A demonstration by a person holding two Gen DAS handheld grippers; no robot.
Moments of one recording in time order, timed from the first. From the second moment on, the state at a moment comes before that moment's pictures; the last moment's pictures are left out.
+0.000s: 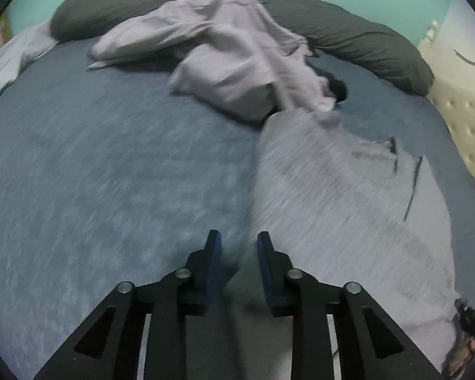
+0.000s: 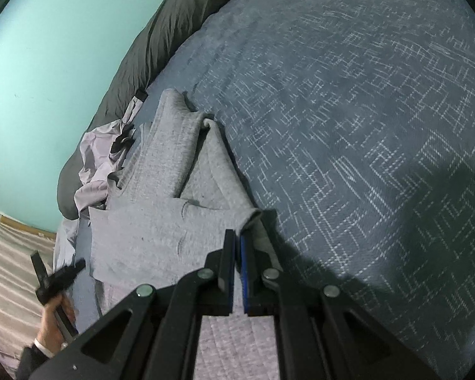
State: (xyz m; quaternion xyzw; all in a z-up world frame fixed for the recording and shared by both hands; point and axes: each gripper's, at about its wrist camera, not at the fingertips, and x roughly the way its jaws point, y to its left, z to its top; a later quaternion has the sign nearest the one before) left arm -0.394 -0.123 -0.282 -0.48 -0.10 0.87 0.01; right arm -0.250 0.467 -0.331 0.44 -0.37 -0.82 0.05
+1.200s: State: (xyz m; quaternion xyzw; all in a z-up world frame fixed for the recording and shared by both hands) left arm -0.516 -0.149 -0.316 -0.48 -0.20 0.85 0.00; right arm -0.258 0.465 -0.344 0.45 -0.35 -0.82 0.06
